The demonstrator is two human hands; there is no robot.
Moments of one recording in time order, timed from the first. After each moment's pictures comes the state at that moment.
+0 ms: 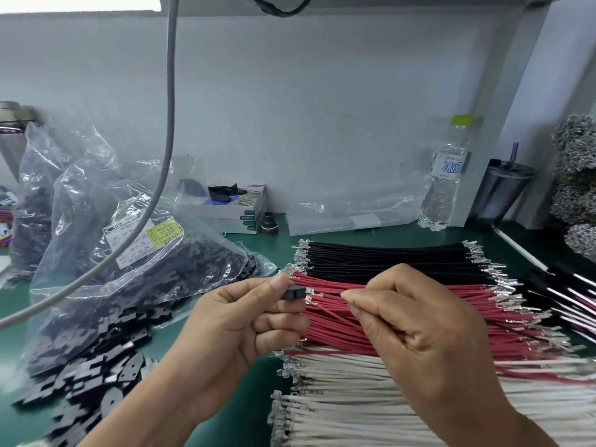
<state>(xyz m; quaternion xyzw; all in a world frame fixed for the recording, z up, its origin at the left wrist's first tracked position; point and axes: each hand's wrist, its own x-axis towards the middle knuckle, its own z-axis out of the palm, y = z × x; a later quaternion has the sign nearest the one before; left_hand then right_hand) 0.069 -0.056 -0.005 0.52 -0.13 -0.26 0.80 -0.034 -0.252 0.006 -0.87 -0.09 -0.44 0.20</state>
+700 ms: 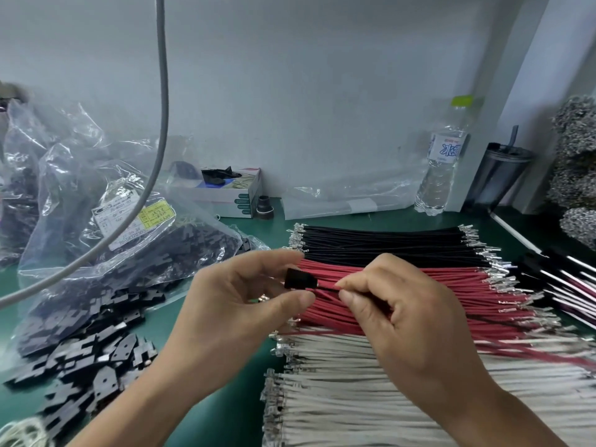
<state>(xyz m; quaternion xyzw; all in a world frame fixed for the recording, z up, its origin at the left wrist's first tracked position) 0.053 -0.063 0.000 0.68 -0.25 -0.07 0.68 -0.034 -0.252 -0.001 -0.90 -0.05 -0.36 0.25</state>
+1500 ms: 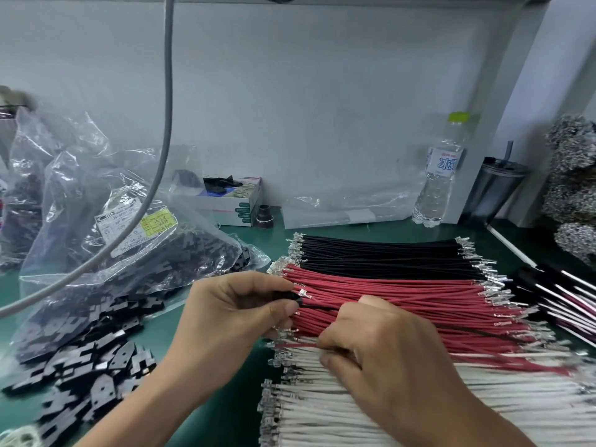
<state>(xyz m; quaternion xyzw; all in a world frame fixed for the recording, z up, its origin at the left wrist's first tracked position) 0.057 -0.063 -0.007 0.67 -0.20 -0.07 0.71 -0.042 -0.240 0.000 -0.97 -0.10 -0.21 0.06</state>
